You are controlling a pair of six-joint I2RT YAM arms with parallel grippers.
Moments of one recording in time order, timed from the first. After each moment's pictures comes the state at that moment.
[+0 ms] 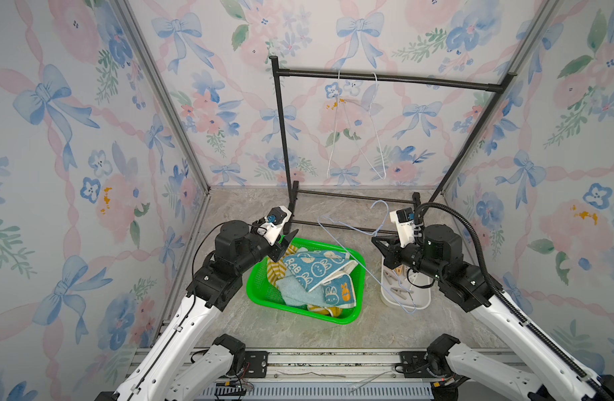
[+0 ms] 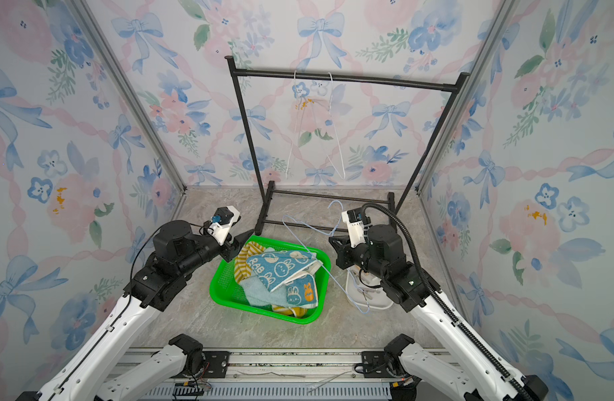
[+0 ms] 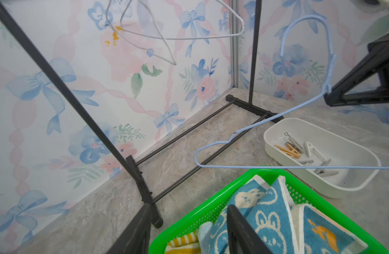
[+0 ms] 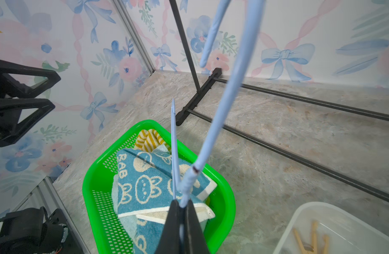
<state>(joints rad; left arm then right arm) -0.43 0.88 0.96 -0.31 0.28 0.38 0.60 0.92 0.98 -0.44 -0.15 0.28</state>
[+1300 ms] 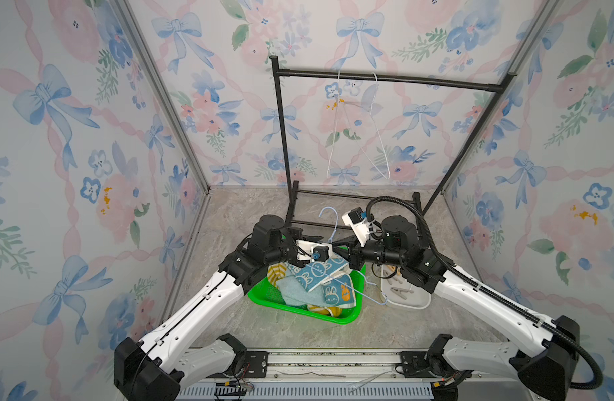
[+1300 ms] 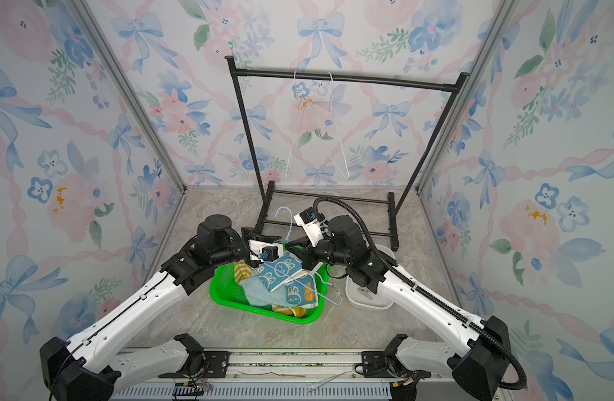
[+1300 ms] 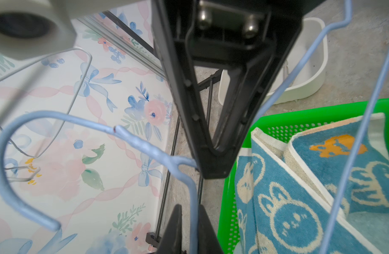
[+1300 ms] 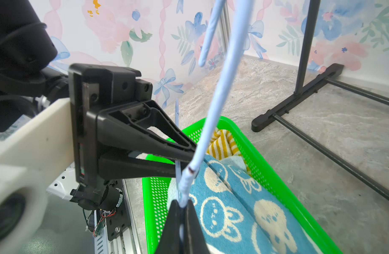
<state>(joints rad) -0.60 1.10 0.99 -0.29 0.36 1.08 0.77 1.20 1.05 -0.20 -0.40 0.26</state>
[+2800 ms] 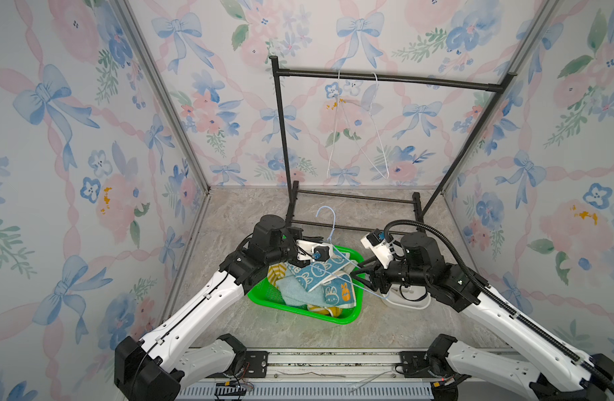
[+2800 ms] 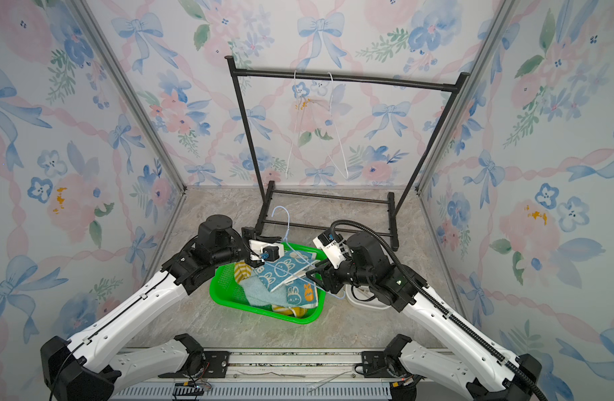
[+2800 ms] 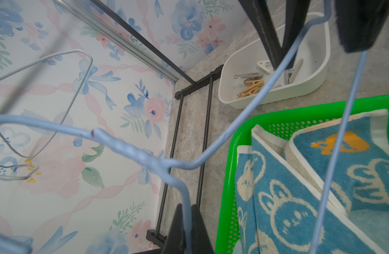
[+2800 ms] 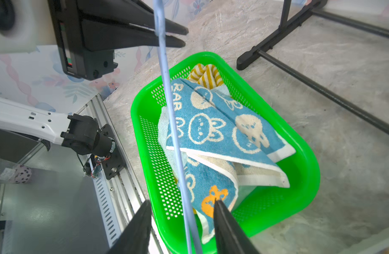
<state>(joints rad) -0.60 1.10 0.99 -0.30 0.36 1.08 0.73 0.97 0.98 -0.62 -0.36 0.17</state>
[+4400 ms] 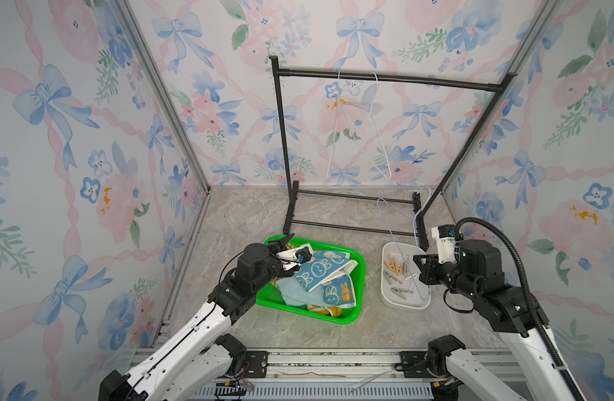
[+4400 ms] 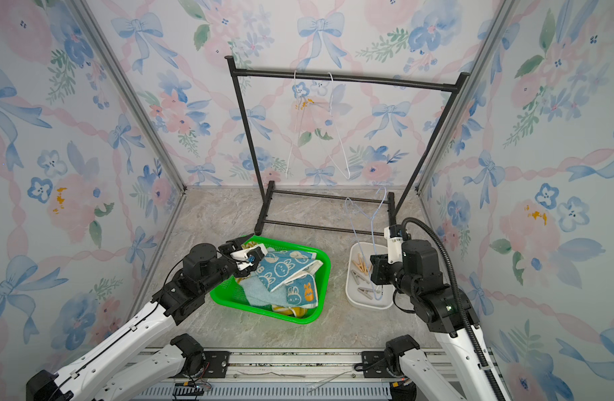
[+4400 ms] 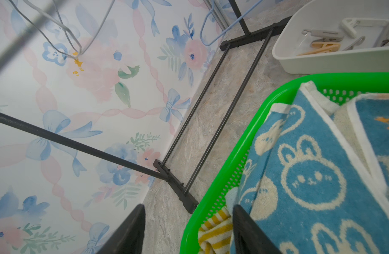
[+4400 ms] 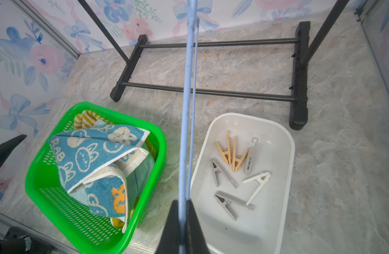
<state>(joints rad) -0.59 0.83 0.63 -0.09 0.01 0.80 0.29 0.74 1.05 -0.94 -0.07 0.28</state>
